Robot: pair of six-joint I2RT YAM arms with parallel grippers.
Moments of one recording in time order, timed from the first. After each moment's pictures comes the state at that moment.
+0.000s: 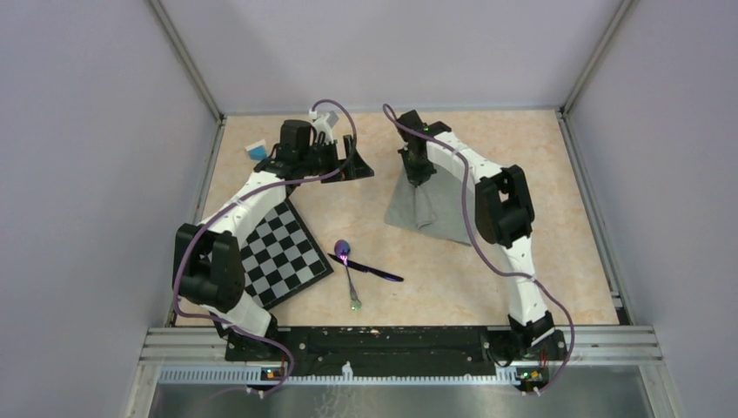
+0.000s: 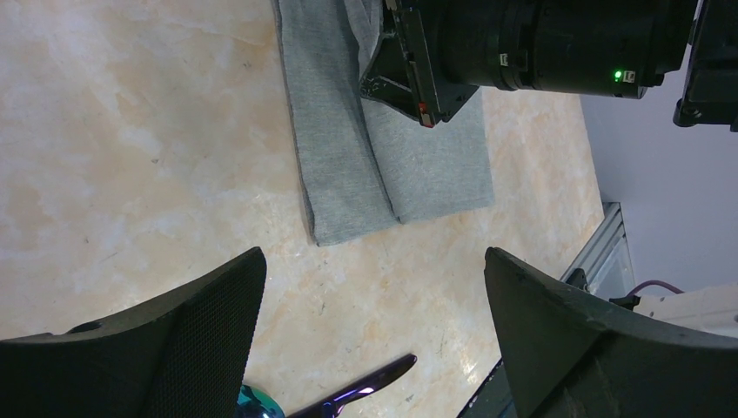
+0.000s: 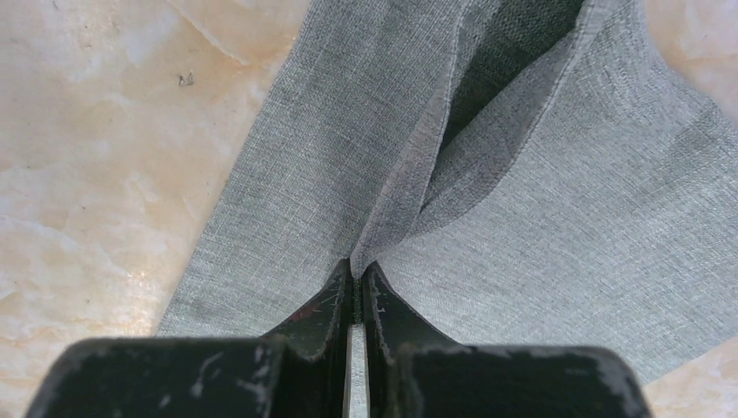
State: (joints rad) left arm -0.29 1.59 1.22 -0.22 0.59 -0.44; right arm 0.52 2.29 2.00 -0.91 0.14 0.22
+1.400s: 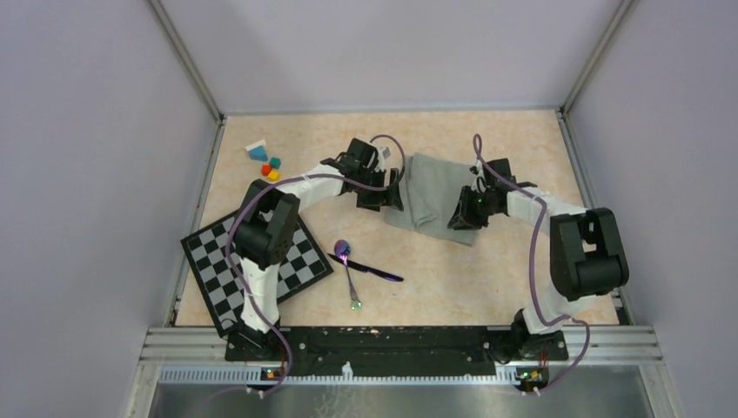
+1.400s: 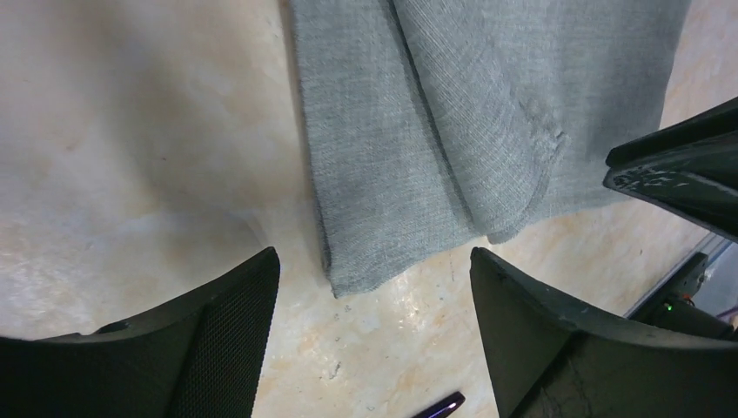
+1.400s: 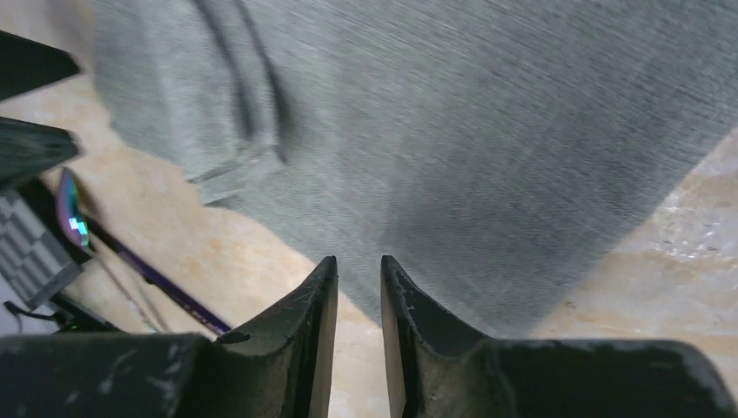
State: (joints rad) left arm -0.52 2.02 1.43 -0.36 0.43 -0.42; right arm 0.18 1.61 0.93 -0.39 -0.40 0.39
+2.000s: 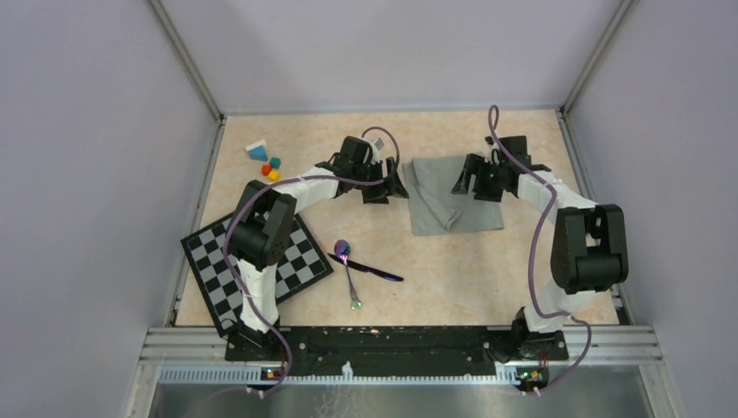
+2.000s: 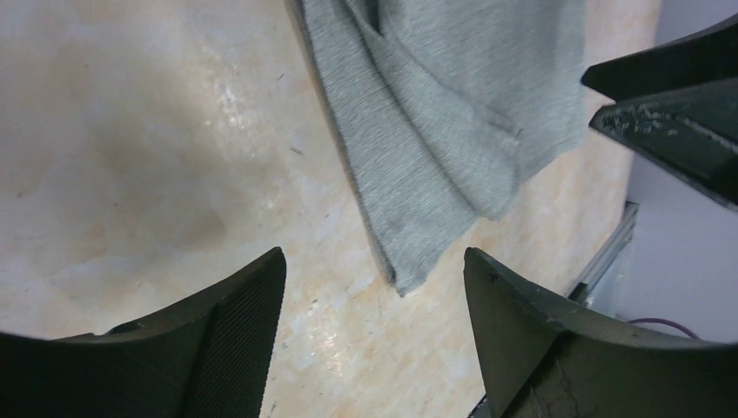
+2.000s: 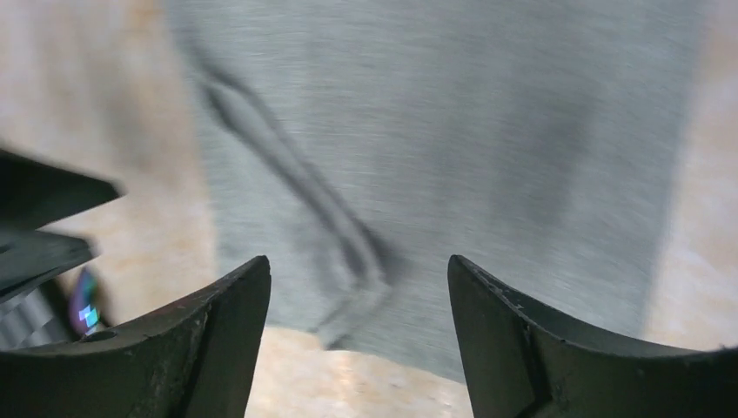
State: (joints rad) left arm -0.50 2.00 1.36 -0.17 0.48 -0.61; right arm 0.09 1.66 1.06 -0.36 -0.25 0.31
